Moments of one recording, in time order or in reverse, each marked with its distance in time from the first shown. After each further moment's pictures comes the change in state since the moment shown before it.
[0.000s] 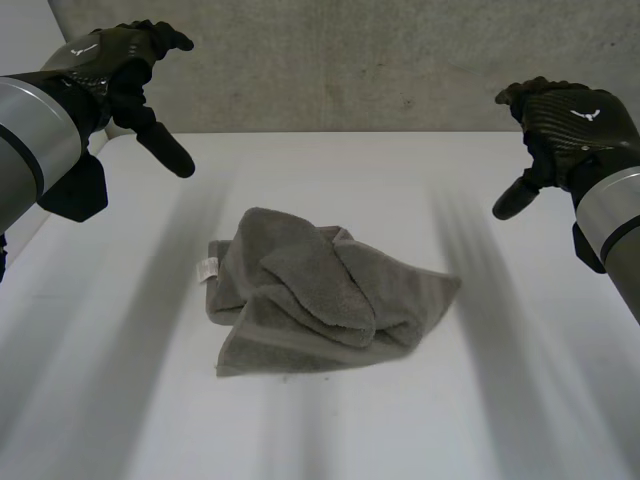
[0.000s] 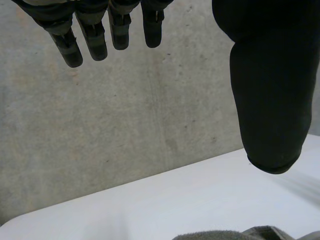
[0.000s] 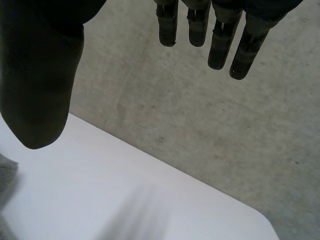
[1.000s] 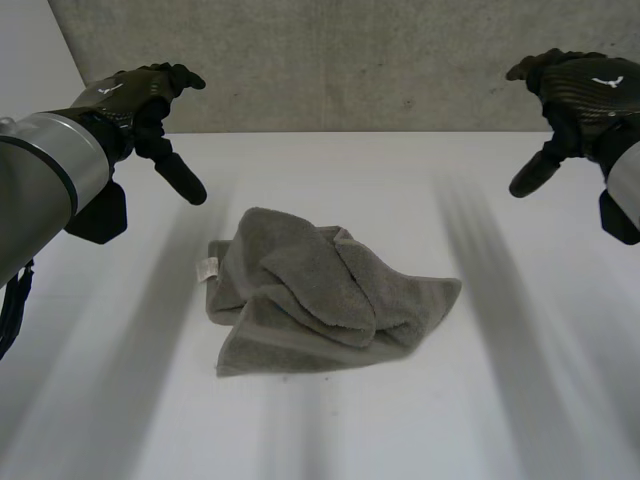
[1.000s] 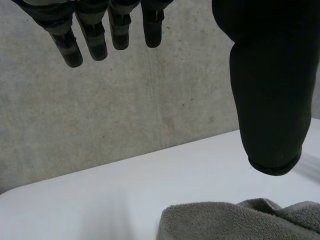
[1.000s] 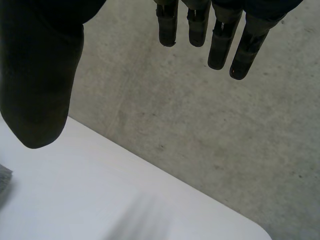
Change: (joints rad) left arm -0.020 -0.065 -0.019 0.004 -0.026 -0.010; right arm -0.077 -0.002 -0.110 0.109 -0.123 -0.017; left_hand 0.000 0.000 0.000 0.000 0.001; right_hand 0.000 0.000 0.000 0.000 0.000
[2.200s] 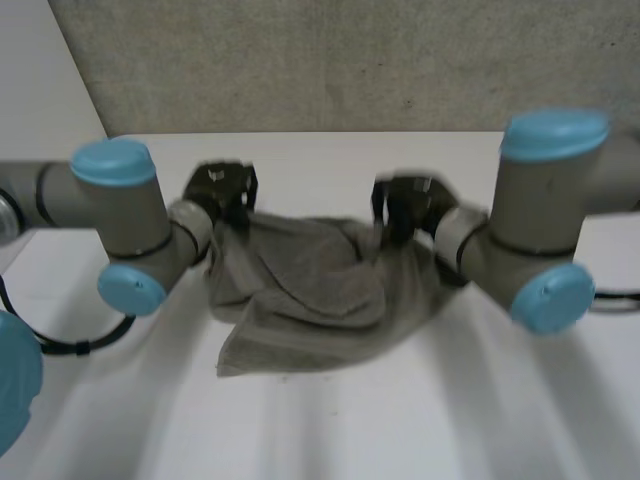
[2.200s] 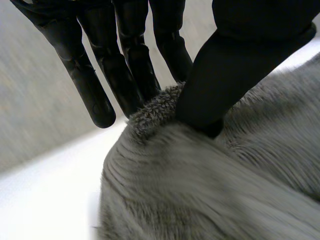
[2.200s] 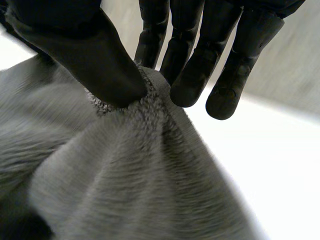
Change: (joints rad) left arm 0.017 -0.612 0.188 0.422 0.153 0.224; right arm 0.214 0.596 -0.376 0.029 -0.089 0.134; left_hand 0.986 1.022 1.019 1.021 0.956; right_hand 1.129 1.097 1.095 1.078 1.086
